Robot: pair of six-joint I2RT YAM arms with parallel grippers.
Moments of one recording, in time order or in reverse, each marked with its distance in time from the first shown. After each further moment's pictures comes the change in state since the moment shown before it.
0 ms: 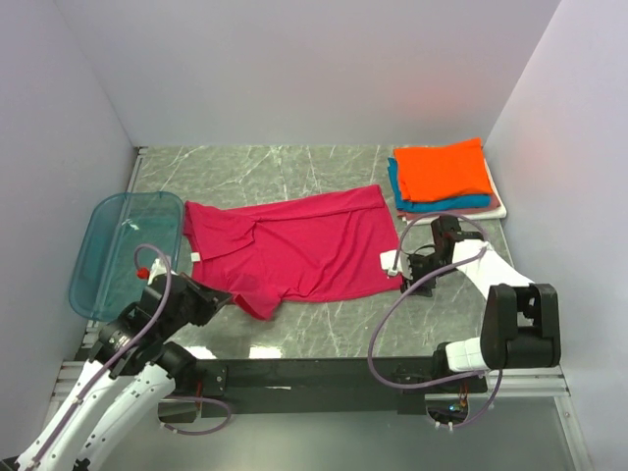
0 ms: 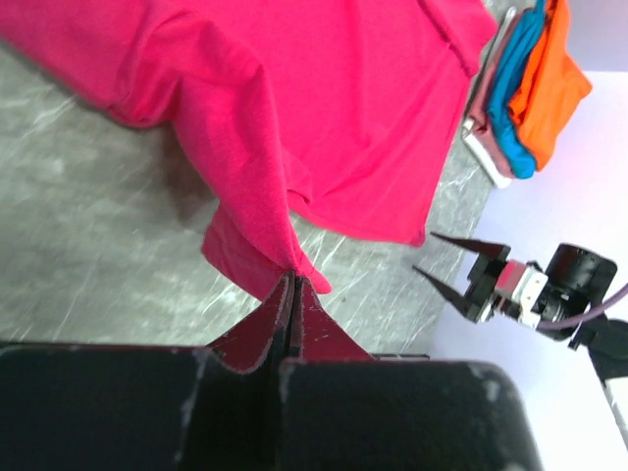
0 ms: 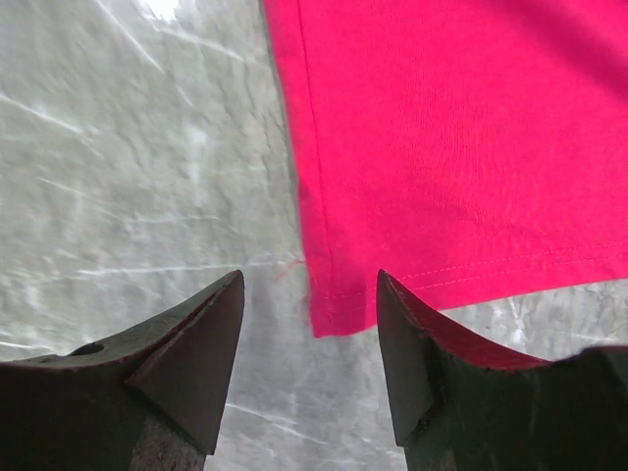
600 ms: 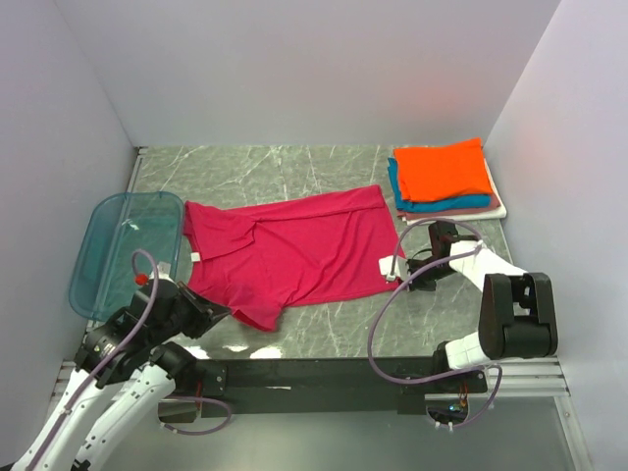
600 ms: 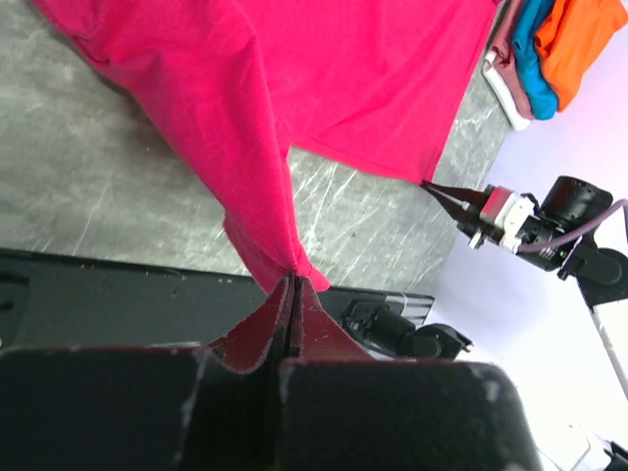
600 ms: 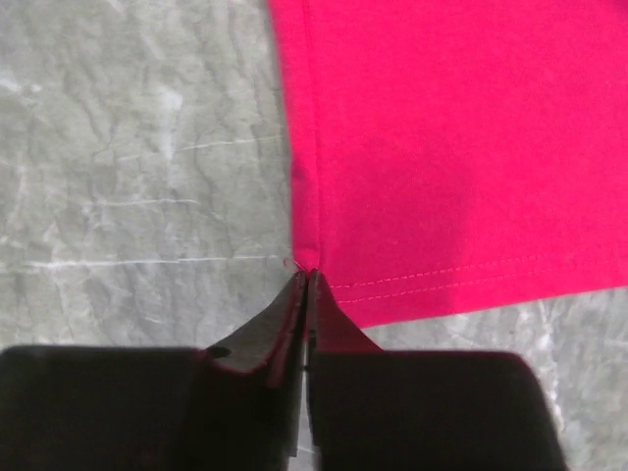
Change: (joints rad) left arm 0.000 -0.028 0.084 -0.174 0.124 -0.003; right arm -0.002 0.069 -0.044 0.098 0.079 -0.032
